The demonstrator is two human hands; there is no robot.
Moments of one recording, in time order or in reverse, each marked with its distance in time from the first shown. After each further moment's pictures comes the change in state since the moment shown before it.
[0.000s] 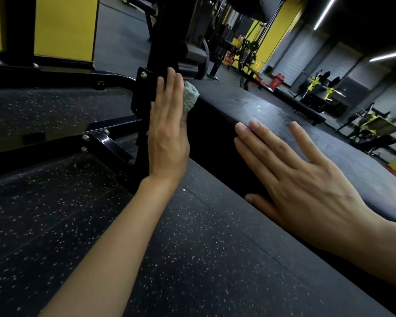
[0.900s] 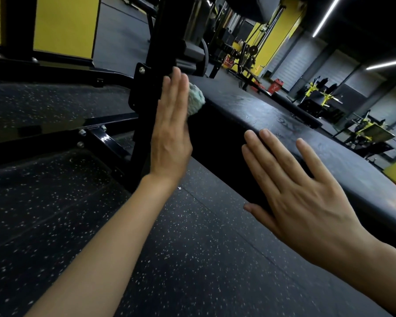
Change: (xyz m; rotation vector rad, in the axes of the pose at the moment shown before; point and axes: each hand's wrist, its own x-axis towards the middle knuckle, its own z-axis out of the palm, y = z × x) left_hand -0.011 0.008 0.006 -0.034 0.016 0.094; right_hand -0.028 -0.013 0.001 -0.025 -0.007 0.090
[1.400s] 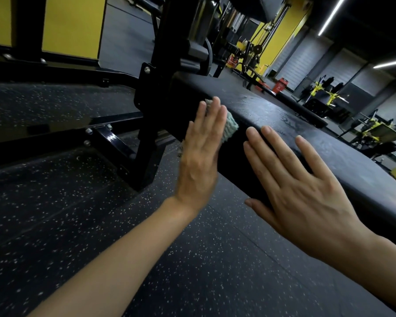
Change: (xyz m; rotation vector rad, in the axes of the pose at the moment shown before) left_hand -0.041 0.038 0.013 -0.079 -0.067 0.062; right_hand 0.001 -0.002 -0.001 -0.011 -0.021 0.010
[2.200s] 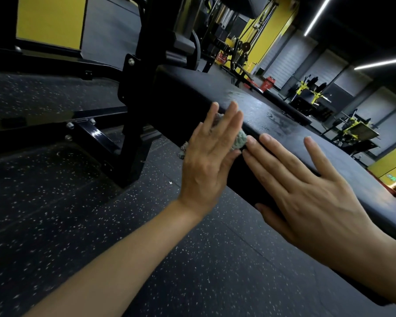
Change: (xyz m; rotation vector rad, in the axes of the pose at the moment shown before) left_hand 0.000 0.027 0.018 -0.046 0.041 0.068; right_hand -0.024 0.019 -0.007 0.064 0.030 -0.070
